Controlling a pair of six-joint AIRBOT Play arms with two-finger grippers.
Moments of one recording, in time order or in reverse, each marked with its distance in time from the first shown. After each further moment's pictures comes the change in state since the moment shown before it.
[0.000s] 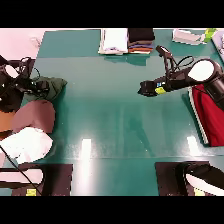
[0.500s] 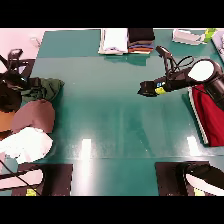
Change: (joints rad) left arm -0.007 0.099 0.017 0.106 -0.115 -0.019; right arm 0.000 -0.006 0.000 0.000 0.008 0.000
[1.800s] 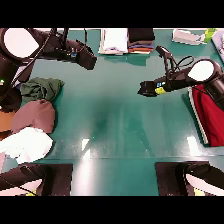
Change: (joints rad) left arm -0.712 0.098 0.397 -0.084 0.016 0.044; right arm 0.000 0.000 0.000 0.000 0.000 0.002
